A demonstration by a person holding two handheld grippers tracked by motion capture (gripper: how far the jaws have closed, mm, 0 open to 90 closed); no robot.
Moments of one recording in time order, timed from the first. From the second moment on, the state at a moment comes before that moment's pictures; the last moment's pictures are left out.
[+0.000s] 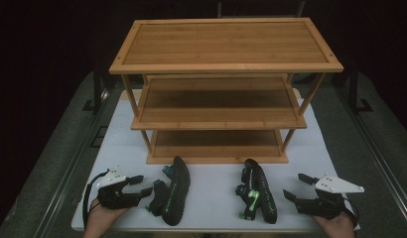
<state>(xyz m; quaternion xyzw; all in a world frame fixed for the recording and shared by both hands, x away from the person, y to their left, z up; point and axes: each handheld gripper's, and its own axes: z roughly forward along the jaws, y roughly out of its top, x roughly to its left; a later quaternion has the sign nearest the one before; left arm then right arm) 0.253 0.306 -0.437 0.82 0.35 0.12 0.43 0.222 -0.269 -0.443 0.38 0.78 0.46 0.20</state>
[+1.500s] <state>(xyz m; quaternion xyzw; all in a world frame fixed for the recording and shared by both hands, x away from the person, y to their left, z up) 0.258 0.270 -0.426 0.85 0.28 0.08 0.45 0.223 -0.263 -0.443 0.36 0.79 0.45 0.20</state>
